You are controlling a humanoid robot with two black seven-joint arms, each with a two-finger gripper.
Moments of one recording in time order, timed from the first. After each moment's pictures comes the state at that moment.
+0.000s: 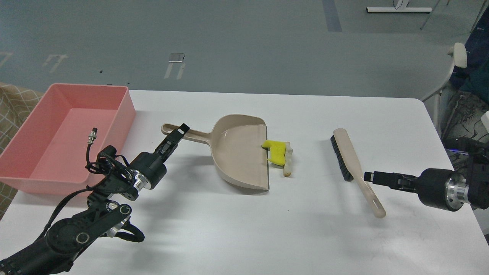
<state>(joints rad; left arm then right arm) -0.28 0.40 -0.74 -1.14 1.19 0.22 -0.37 0.59 -1.00 0.42 1.55 -1.26 0.38 0.02</state>
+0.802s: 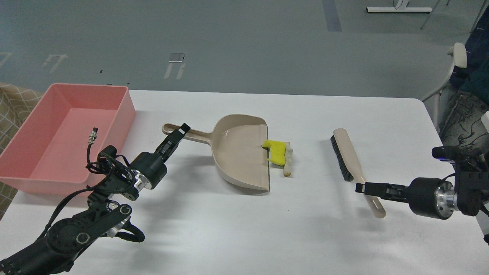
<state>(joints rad) -0.28 0.40 -0.74 -1.14 1.19 0.22 -0.38 0.58 -0.97 0.40 1.55 -1.26 0.40 0.01</state>
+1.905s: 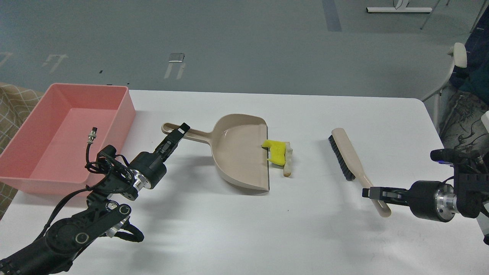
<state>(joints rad) -0.28 0.41 -0.74 -1.14 1.19 0.22 -0.38 0.59 -0.96 0.39 1.55 -1.26 0.41 -0.04</state>
